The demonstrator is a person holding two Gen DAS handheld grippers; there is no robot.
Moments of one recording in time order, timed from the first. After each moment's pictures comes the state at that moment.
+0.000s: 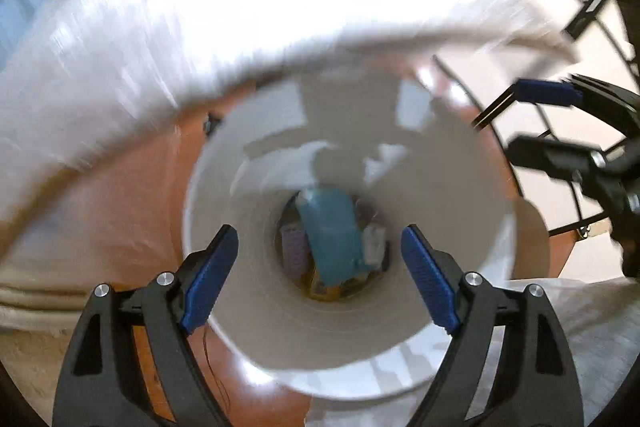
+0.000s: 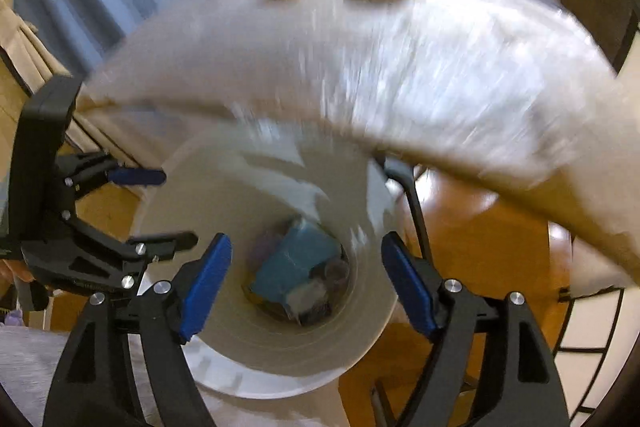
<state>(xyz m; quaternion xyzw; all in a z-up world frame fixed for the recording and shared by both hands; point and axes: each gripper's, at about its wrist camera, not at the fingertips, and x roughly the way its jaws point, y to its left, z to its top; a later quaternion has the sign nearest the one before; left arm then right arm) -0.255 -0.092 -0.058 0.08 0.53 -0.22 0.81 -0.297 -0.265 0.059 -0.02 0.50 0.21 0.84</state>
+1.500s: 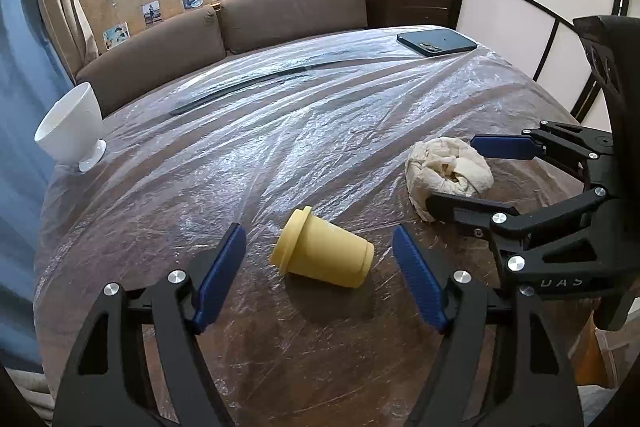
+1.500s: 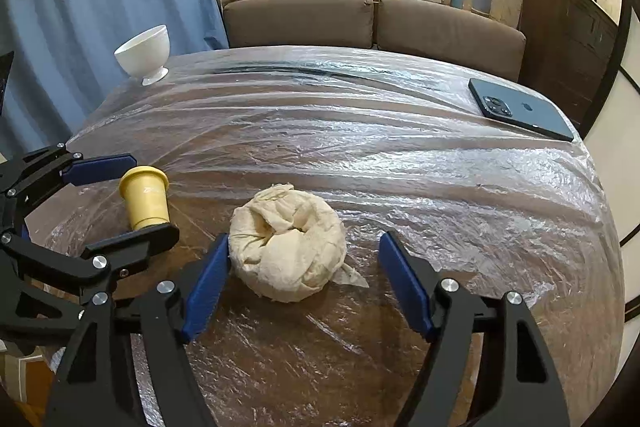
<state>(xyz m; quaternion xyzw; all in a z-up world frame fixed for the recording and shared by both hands) -0.072 -0.101 0.002 0.12 0.41 -0.21 0.88 -0.095 -0.249 0.058 -0.02 0.45 0.13 0.88</state>
